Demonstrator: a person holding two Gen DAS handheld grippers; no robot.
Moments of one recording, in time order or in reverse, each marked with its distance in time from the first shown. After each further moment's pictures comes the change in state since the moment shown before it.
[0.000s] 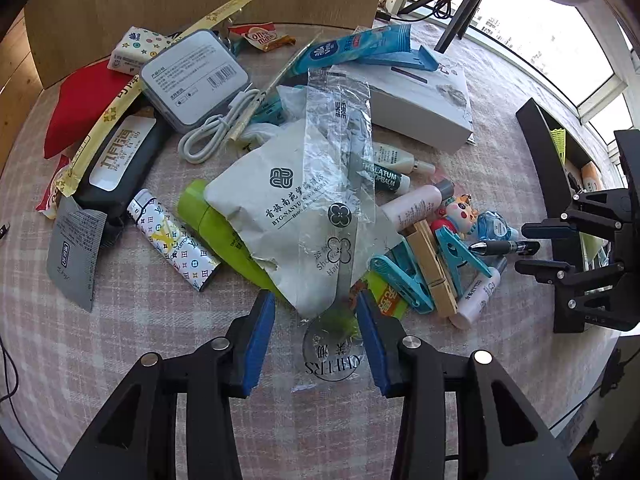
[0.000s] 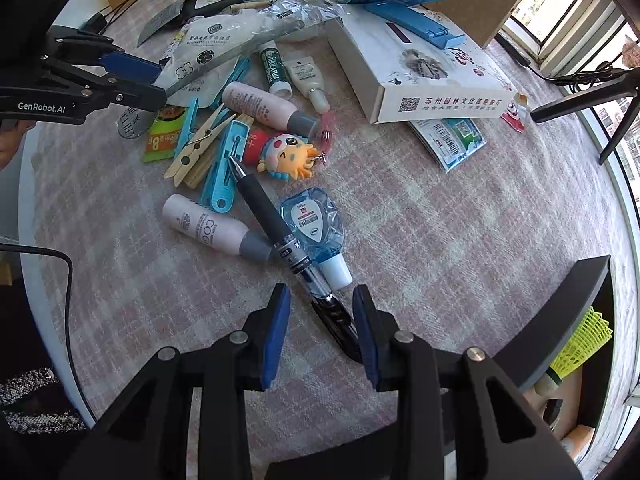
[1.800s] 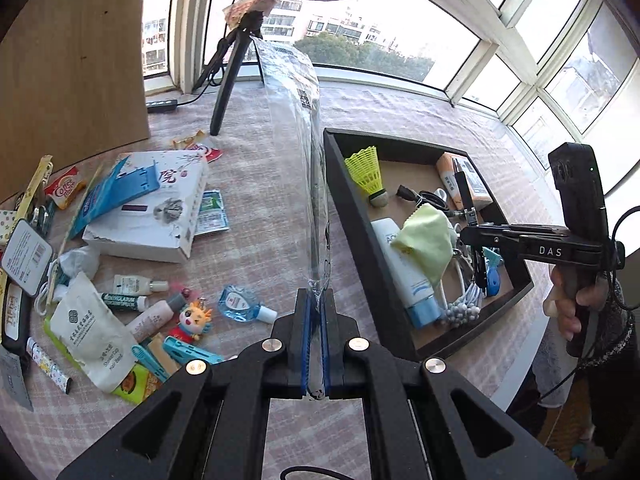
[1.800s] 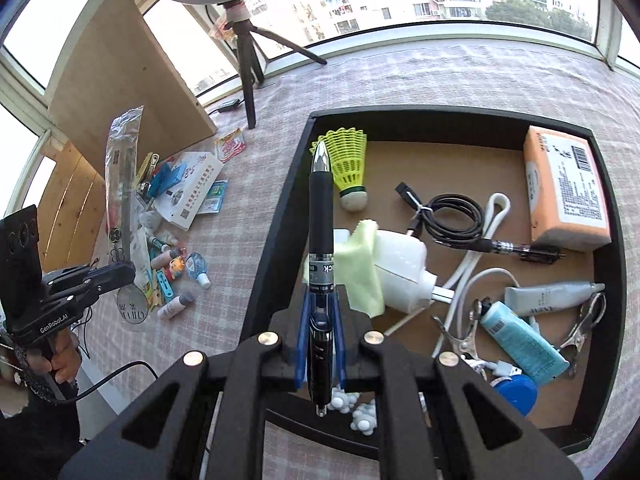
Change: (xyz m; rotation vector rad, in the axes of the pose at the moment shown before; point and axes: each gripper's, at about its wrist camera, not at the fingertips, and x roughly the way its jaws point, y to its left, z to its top) left arm -0.067 -0.186 0.031 0.307 -0.137 -0.321; right arm -0.129 -0.139 -0.212 0.979 -0.367 0.063
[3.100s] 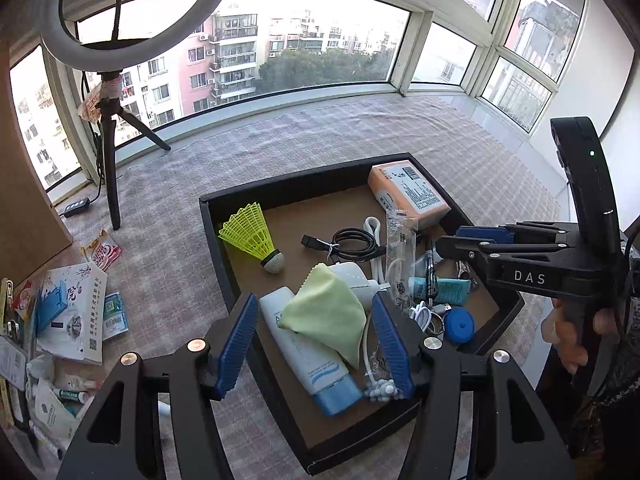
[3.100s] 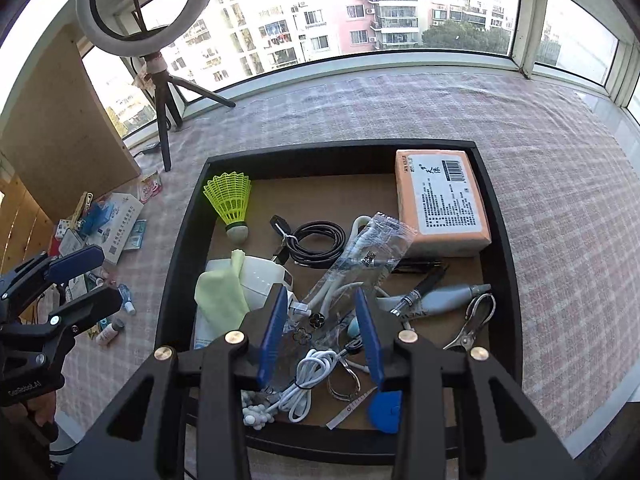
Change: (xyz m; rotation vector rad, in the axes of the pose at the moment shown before) left arm 0.044 -0.132 0.049 0.207 -0.072 0.075; right arm -0.039 -0.038 -0.003 0.036 -0.113 -0.232
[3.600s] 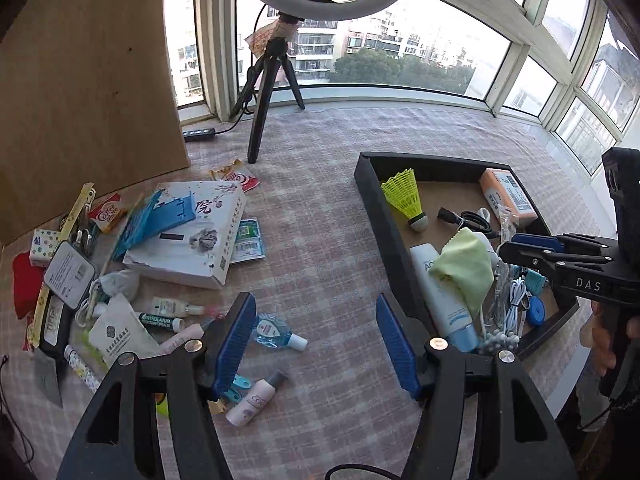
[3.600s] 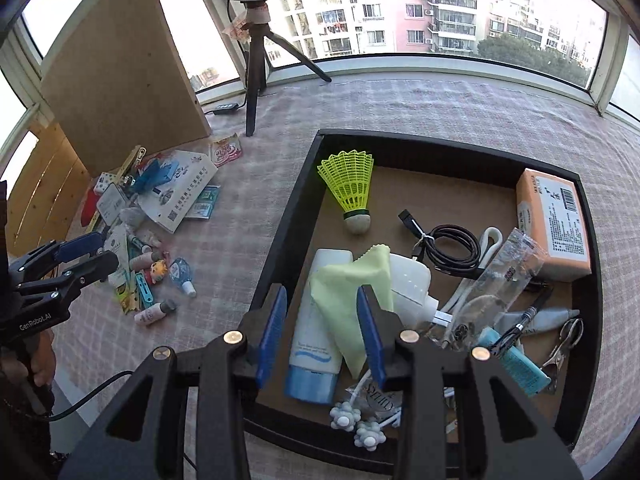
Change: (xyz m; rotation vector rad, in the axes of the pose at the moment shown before) left arm -0.046 0.133 -0.076 -0.239 0.015 0.202; right arm 0.030 0.109 -0.009 -0.171 0.041 0.135
